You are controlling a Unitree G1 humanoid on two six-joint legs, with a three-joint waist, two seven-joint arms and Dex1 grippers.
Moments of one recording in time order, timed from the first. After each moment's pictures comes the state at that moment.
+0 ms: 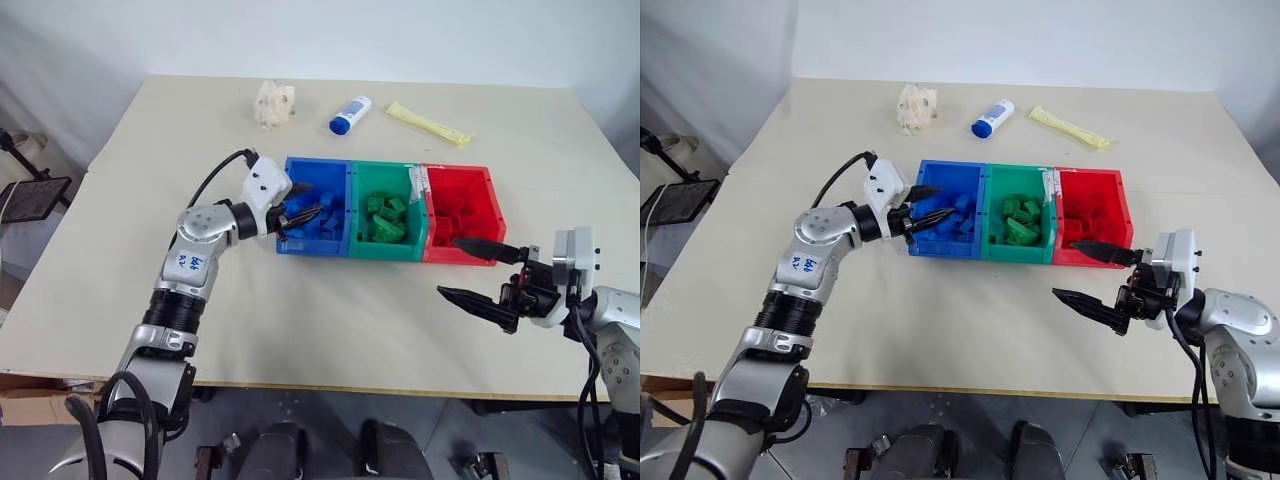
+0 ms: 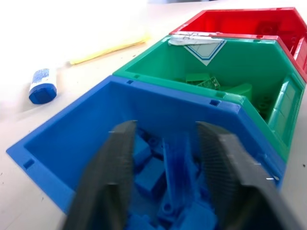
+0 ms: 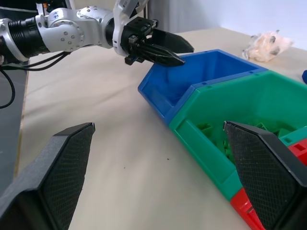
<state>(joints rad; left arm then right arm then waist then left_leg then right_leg) -0.83 0.37 -0.08 0.42 -0.14 0.09 -0.77 -0.13 -0.73 -0.32 -0.20 0.70 0.28 1.16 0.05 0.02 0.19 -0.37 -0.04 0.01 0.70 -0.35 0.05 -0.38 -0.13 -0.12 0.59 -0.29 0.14</state>
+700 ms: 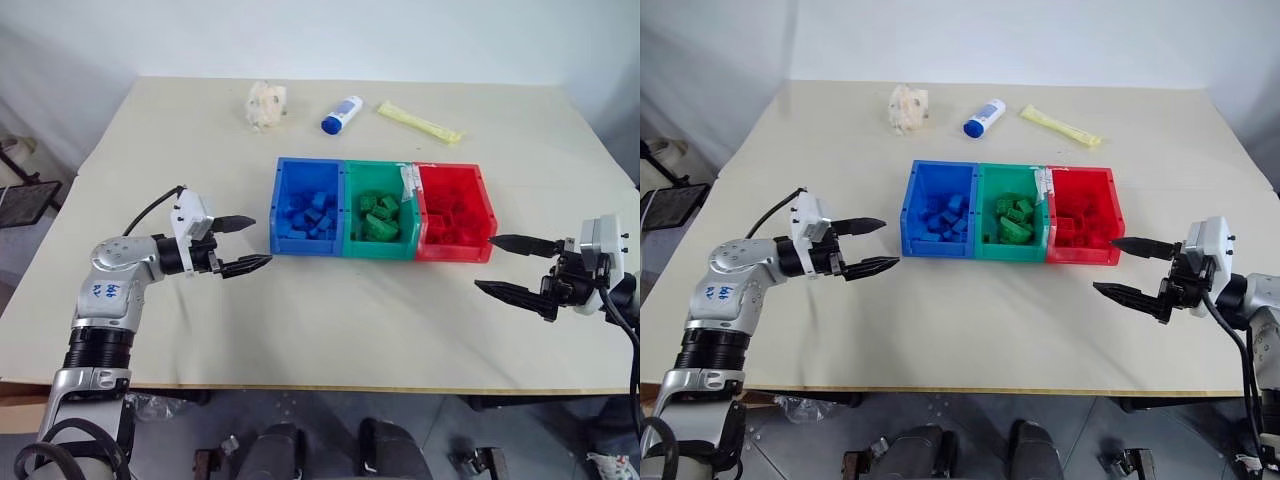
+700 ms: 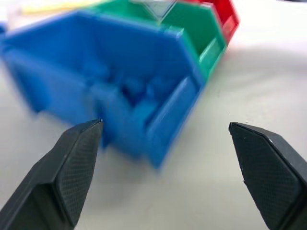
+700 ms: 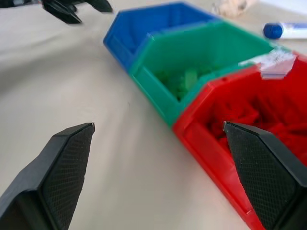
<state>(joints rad) -0.55 0.64 0.10 0.27 -0.36 0.23 -1.11 -0.26 -0.88 -0.31 0.14 0.59 0.21 1.35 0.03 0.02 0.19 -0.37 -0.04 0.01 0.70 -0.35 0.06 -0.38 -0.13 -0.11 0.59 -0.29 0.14</state>
